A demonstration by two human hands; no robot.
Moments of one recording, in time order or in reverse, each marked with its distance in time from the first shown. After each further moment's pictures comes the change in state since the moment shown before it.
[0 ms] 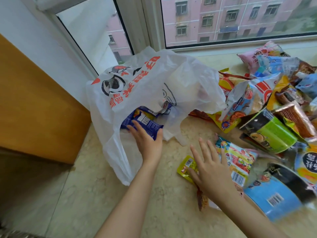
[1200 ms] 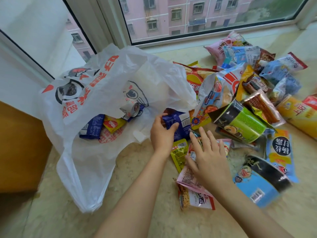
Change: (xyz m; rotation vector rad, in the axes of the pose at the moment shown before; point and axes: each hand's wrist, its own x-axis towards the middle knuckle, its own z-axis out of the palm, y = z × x) left_hand -0.011 0.060 0.094 -0.183 -0.266 0.053; right_hand 0.009 0.045 -0.006 0.016 0.102 0.226
